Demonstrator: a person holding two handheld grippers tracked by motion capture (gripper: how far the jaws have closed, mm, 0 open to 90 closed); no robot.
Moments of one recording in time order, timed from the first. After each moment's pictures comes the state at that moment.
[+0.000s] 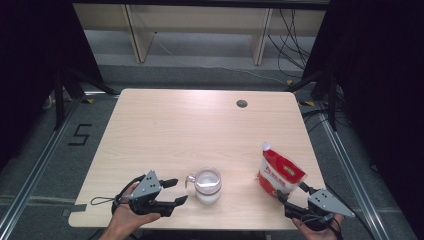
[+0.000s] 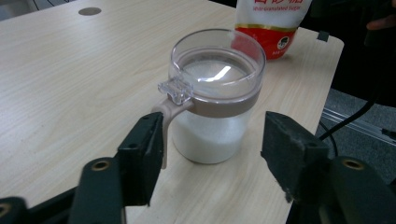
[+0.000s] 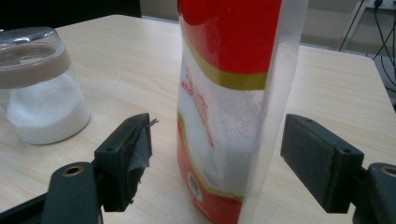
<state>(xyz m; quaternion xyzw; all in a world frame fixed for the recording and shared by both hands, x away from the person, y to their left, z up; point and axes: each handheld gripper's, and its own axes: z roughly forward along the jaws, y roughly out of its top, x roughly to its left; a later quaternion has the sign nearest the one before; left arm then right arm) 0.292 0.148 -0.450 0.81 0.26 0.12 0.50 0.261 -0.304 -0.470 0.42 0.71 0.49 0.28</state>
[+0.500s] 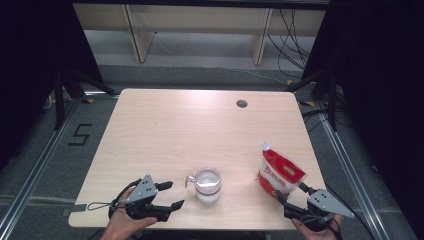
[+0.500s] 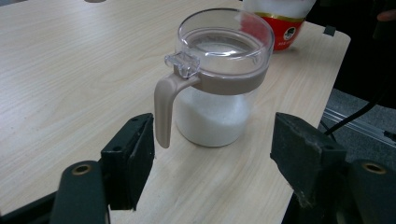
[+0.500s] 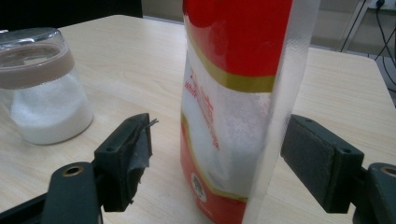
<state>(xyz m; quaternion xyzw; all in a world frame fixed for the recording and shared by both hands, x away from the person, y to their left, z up) 0.286 0.159 -0.461 0.81 0.28 0.12 0.50 0.260 -0.302 -0.469 0.42 0.70 0.49 0.29</state>
